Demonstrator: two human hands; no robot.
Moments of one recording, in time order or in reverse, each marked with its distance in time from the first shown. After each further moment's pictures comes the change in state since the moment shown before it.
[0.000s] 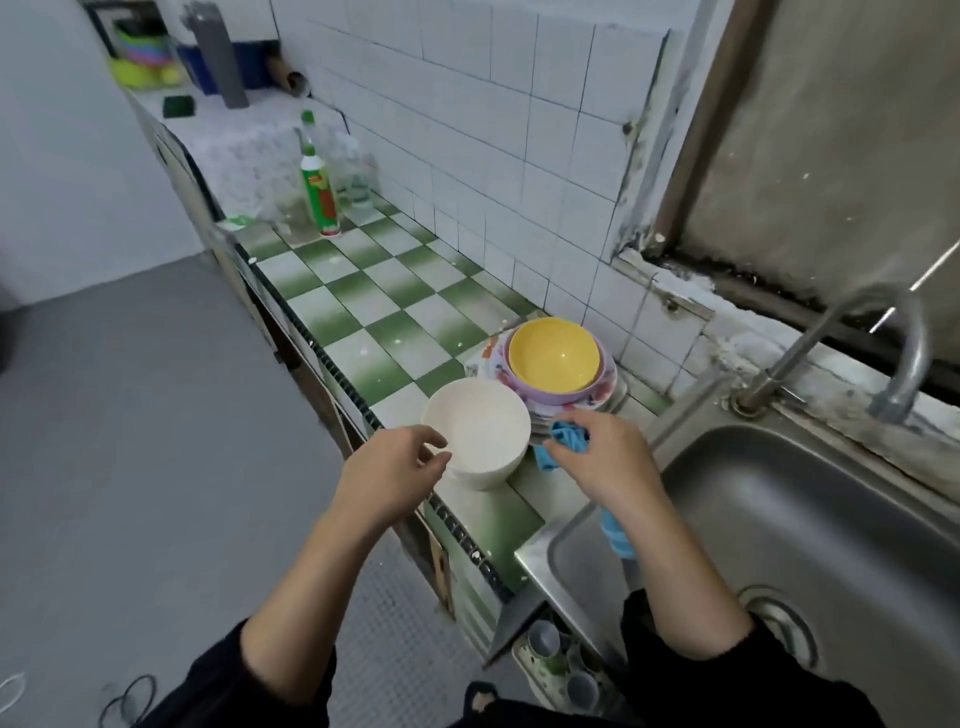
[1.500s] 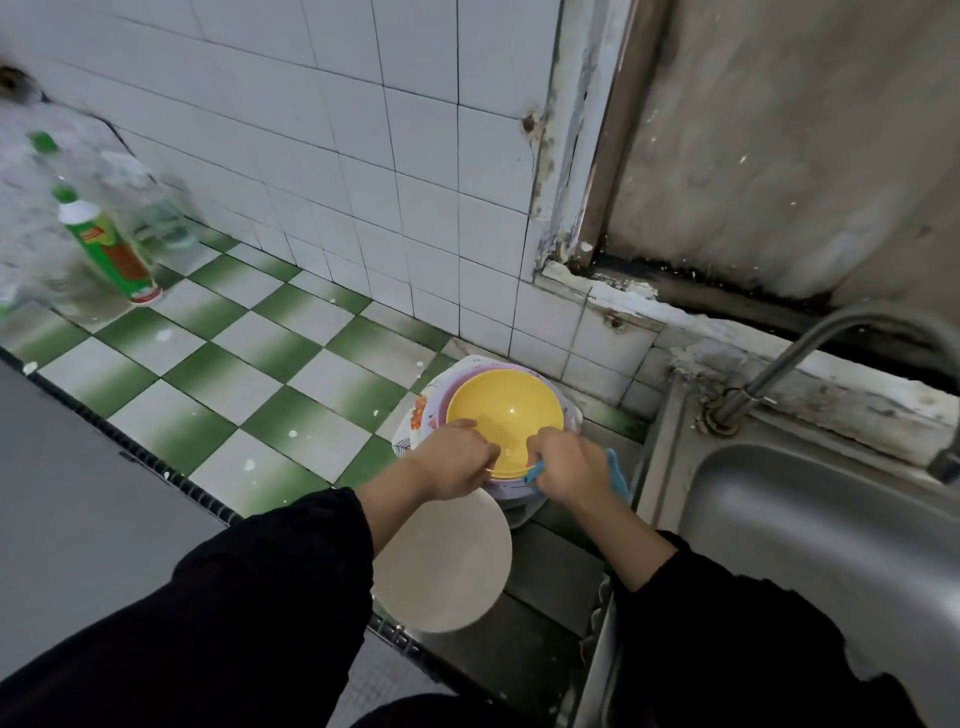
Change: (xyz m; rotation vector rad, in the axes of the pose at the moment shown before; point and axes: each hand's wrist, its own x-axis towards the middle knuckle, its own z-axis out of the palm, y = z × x) left_hand 0.274 0.038 0.088 0.562 -0.364 1.033; right_hand 0.184 0.042 0.057 -0.473 -0.122 0.215
